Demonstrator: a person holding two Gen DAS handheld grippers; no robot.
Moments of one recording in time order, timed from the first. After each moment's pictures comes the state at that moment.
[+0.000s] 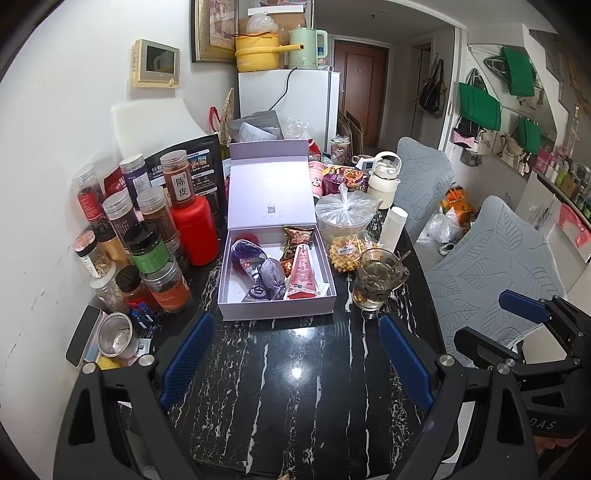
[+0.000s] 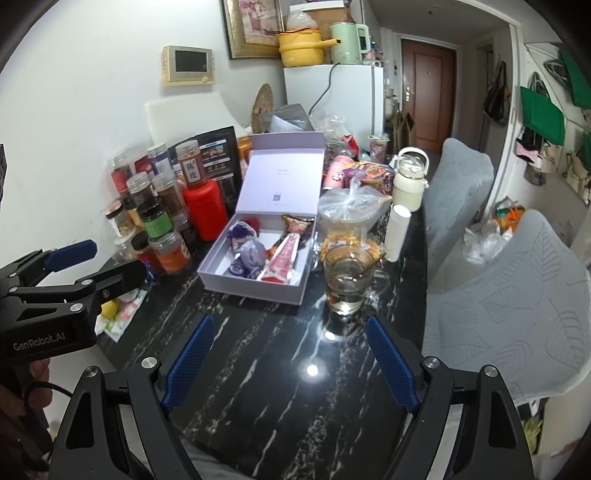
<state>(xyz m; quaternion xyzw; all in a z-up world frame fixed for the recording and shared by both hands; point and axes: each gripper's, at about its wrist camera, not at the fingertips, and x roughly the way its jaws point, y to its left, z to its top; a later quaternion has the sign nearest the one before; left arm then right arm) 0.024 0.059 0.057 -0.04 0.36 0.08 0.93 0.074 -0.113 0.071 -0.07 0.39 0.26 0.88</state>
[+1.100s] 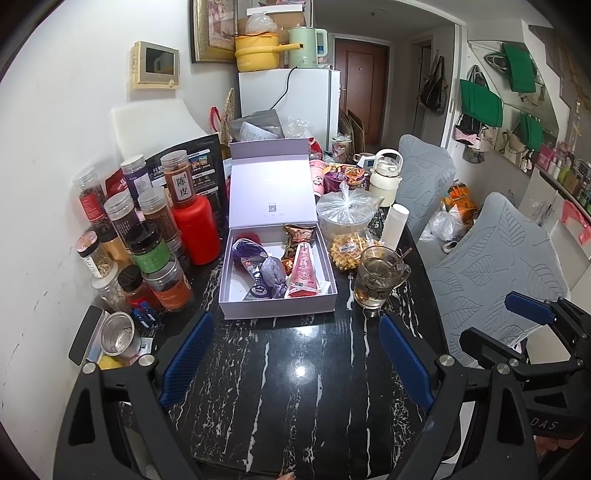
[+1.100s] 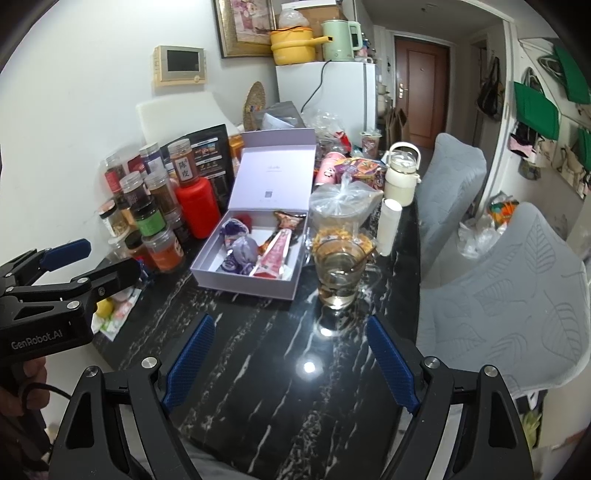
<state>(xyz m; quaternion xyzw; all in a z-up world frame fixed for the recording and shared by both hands) 0.025 0.054 0.057 -0.04 0.36 0.08 0.93 0.073 -0.125 0.067 -0.06 0.39 0.25 0.88</state>
